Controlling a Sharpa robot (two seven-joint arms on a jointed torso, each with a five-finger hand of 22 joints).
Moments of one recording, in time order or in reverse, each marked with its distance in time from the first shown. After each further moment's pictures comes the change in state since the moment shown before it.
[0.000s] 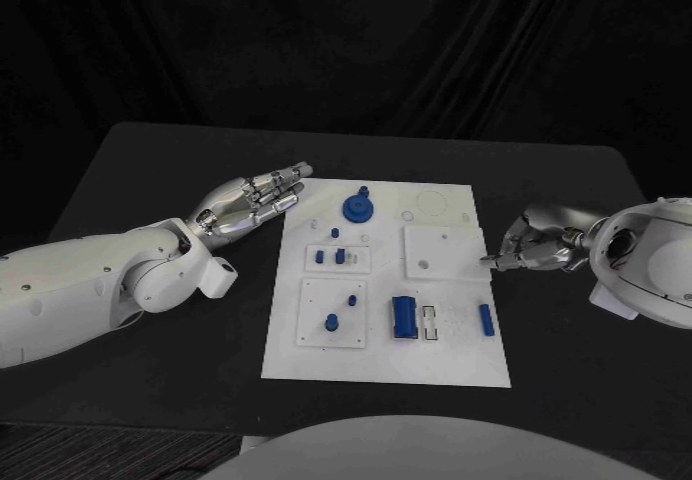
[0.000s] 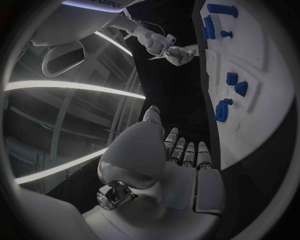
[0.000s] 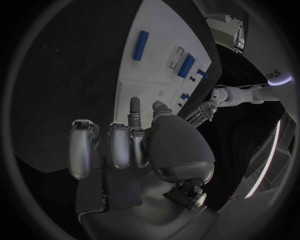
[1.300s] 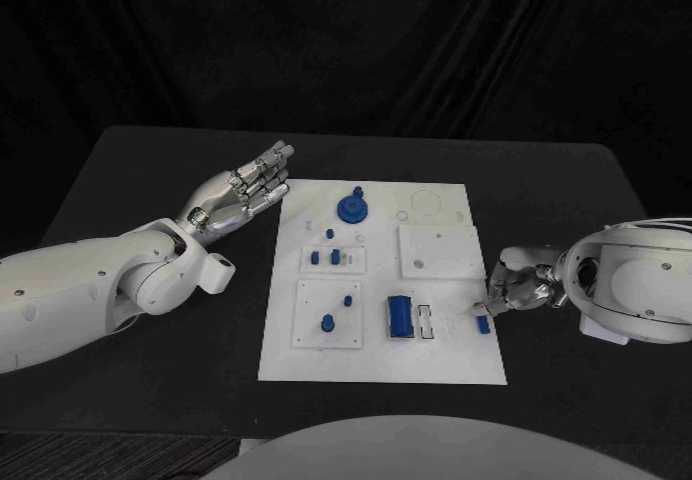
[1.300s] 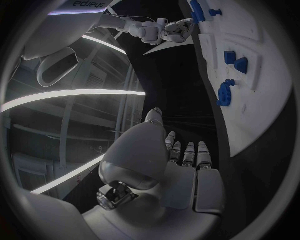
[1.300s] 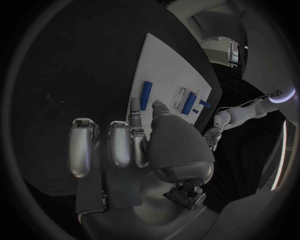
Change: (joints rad) left arm 0.000 0.008 0.000 -0.001 0.000 -0.141 0.044; left_hand 0.028 0.028 0.022 -0.001 0.070 -0.091 -0.058 -0.027 -0.009 -0.072 -0.049 -0.085 -0.022 0.001 -0.001 0.000 0.000 0.018 0.000 0.004 0.000 -0.001; right arm -0.084 0.045 0.000 -0.012 0.004 0.194 -0.066; right_hand 0.004 -0.004 0.015 -0.017 -0.069 0.043 0.004 -0.128 0.000 0.000 0.000 0.000 0.000 0.003 -0.004 -0.025 -0.051 0.000 0.000 0.000 -0.029 0.000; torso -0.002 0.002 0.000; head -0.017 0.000
